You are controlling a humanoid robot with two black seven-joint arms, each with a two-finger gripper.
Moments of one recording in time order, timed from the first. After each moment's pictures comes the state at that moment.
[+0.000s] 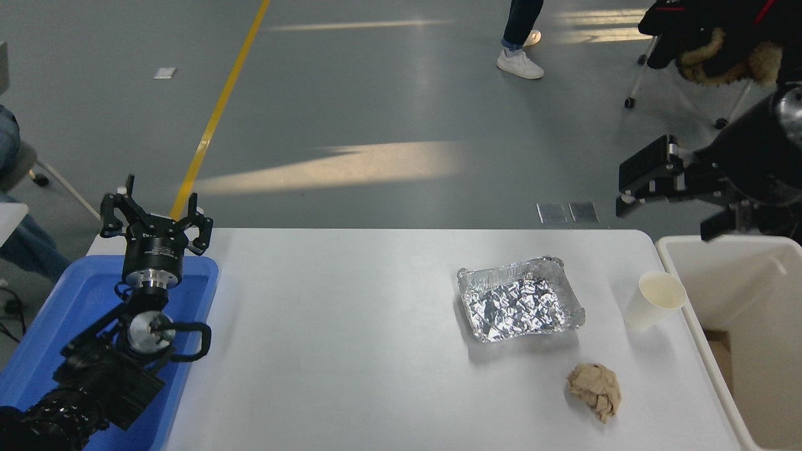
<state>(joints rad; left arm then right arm) -0.61 0.19 -0.97 -0.40 -0.12 -0.53 -0.56 2.38 -0.39 -1.55 1.62 0.10 0.46 -0.03</state>
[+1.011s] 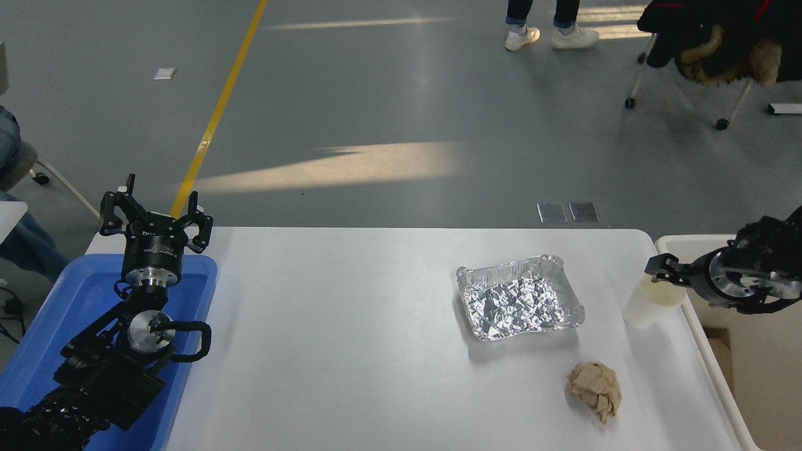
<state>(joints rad) -0.61 0.19 -0.97 -0.40 -0.12 -0.53 -0.56 1.29 -0.41 -1.29 0.75 0.10 0.19 -0.03</state>
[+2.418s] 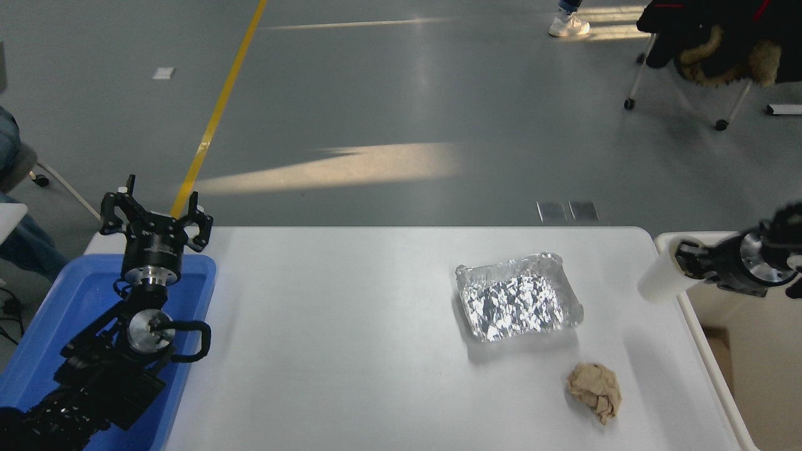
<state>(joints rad) -0.61 0.19 -0.97 -0.40 -0.12 -0.53 -0.56 1.95 -0.61 -1.35 1.41 -0.07 0.27 -0.03</state>
